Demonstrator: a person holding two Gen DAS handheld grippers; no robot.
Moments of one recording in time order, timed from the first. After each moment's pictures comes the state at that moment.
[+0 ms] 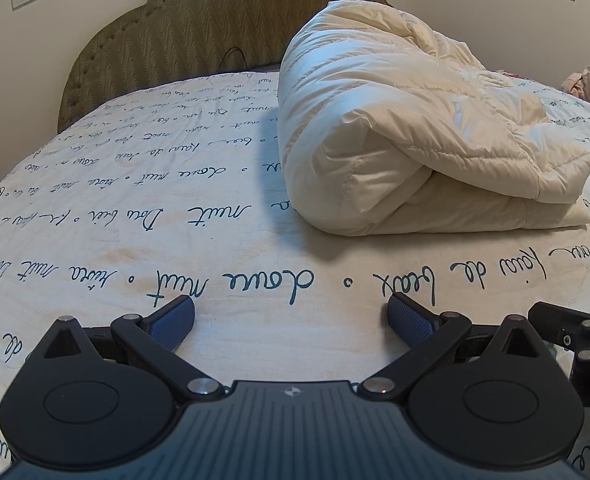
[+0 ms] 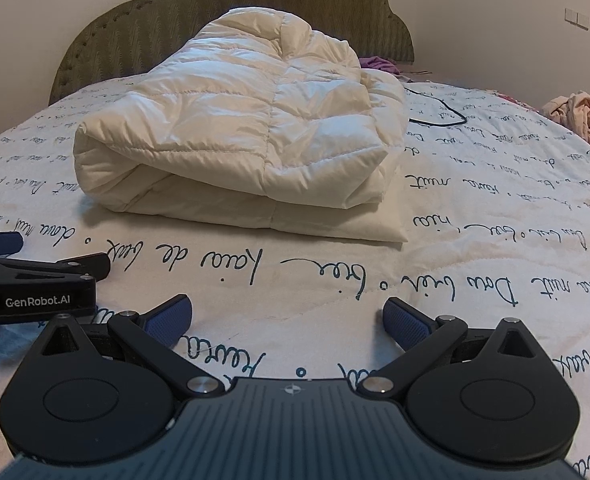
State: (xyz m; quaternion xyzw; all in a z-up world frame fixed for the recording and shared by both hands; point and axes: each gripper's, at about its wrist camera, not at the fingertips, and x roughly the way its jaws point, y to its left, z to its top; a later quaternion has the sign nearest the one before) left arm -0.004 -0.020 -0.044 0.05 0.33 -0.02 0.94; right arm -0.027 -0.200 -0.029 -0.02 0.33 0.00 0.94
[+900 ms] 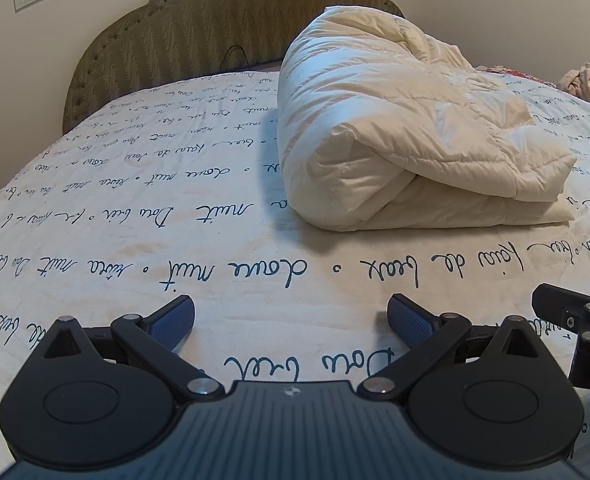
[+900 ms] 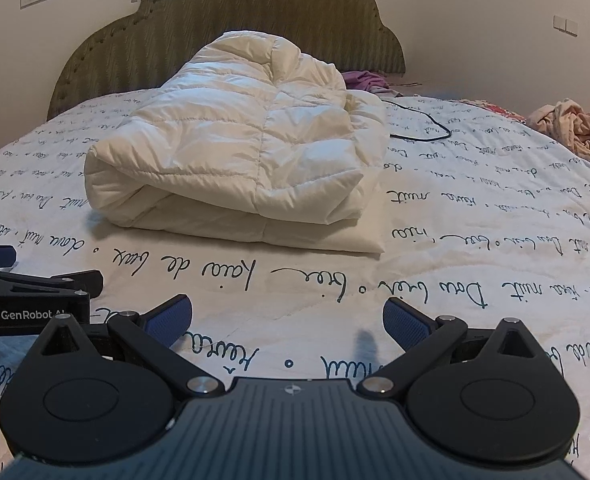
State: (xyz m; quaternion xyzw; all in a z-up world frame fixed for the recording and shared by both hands) left arm -0.022 -0.025 -0.031 0.06 0.34 -0.02 0.94; right arm -0.046 -0.205 -0.013 -0.01 0.31 -0.01 0.95
